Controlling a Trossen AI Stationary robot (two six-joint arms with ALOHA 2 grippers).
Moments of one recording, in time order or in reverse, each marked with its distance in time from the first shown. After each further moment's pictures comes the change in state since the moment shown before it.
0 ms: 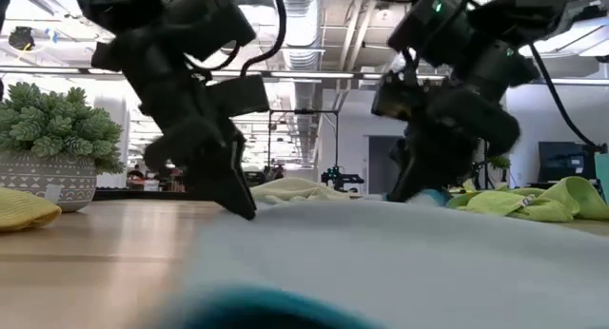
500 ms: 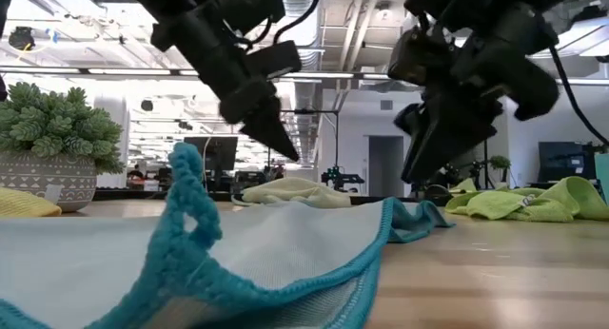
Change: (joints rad) left arm 0.162 -0.075 0.137 -0.019 0.080 0.221; right arm 0.045 -0.162 0.015 -0.173 0.070 -0.076
